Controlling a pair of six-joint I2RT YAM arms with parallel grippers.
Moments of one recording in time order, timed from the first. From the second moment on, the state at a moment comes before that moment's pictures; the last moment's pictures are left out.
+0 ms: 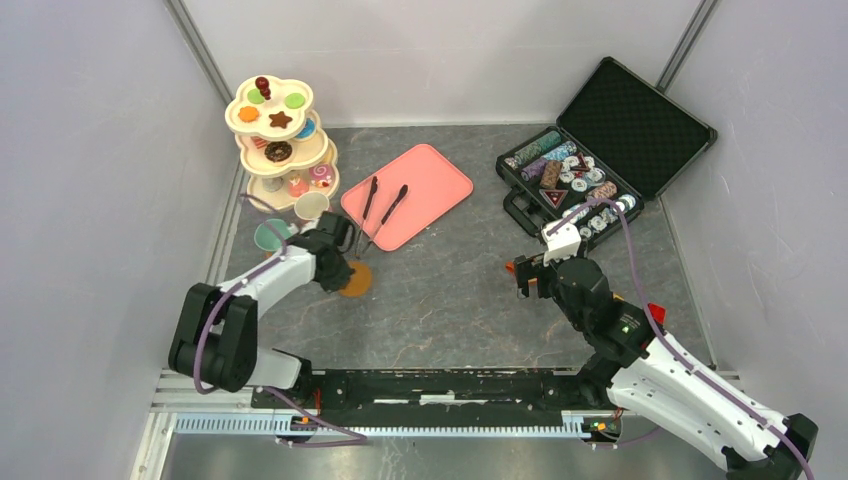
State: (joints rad) left arm -0.38 1.40 0.73 -0.56 -0.22 -0.86; right arm 0.77 0.60 0.53 -0.36 0.45 0.12
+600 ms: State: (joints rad) left arm -0.04 1.47 0.80 -0.66 -0.22 -0.76; right arm 0.77 0.60 0.53 -0.36 0.45 0.12
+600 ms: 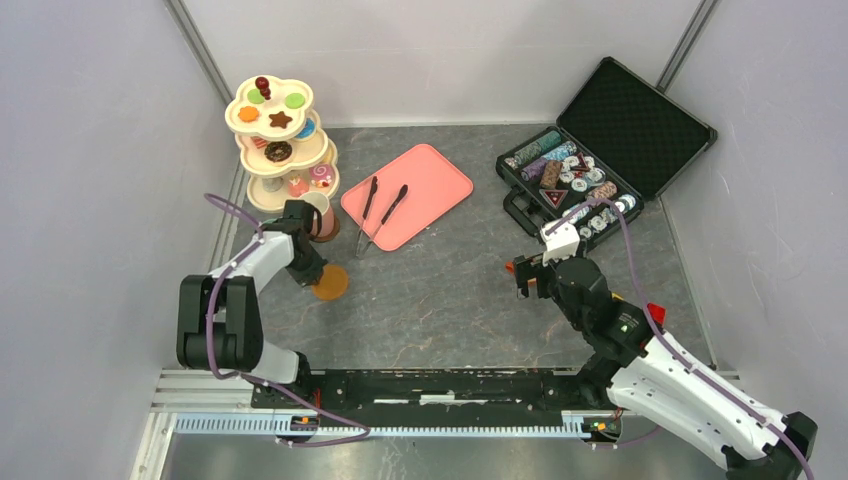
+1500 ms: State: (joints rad) left arm -0.51 1.14 0.83 -0.41 0.43 -0.60; right arm 0.44 1.07 0.60 -0.36 0.36 0.39
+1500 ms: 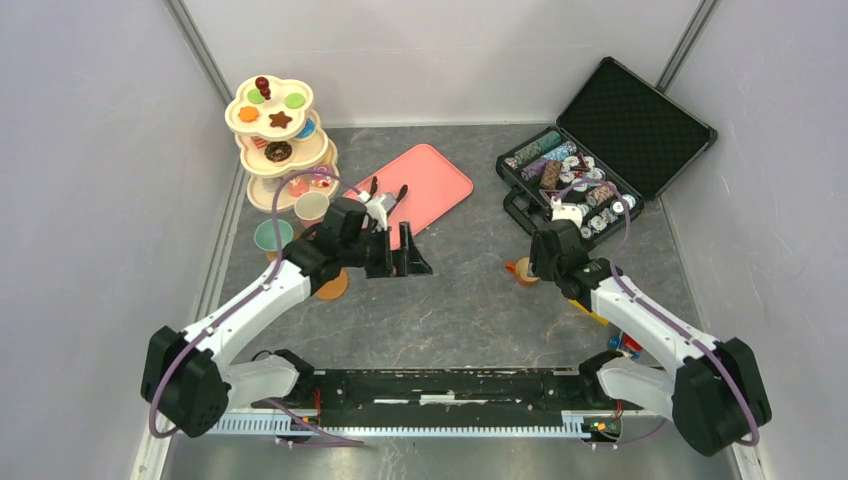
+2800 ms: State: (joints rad) left arm -1.23 1.33 0.88 -0.31 -0.25 -0.05; right arm 0.76 1.25 0.90 -0.53 0.05 0.21
